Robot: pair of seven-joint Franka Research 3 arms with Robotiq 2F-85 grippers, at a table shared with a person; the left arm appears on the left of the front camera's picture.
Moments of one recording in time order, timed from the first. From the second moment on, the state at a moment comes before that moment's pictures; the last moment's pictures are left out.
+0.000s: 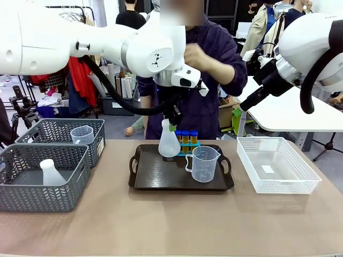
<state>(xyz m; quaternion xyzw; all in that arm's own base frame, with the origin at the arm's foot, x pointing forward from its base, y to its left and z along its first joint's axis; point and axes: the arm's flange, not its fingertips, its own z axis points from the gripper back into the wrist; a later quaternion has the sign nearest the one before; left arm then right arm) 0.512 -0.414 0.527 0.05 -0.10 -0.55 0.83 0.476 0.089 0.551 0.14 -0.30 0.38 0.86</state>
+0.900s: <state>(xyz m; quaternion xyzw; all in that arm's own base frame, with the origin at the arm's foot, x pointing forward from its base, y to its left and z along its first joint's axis) 0.507 -0.363 0.558 0.04 -0.11 -0.50 0.86 0.476 0.089 0.551 0.14 -0.30 0.38 0.86</state>
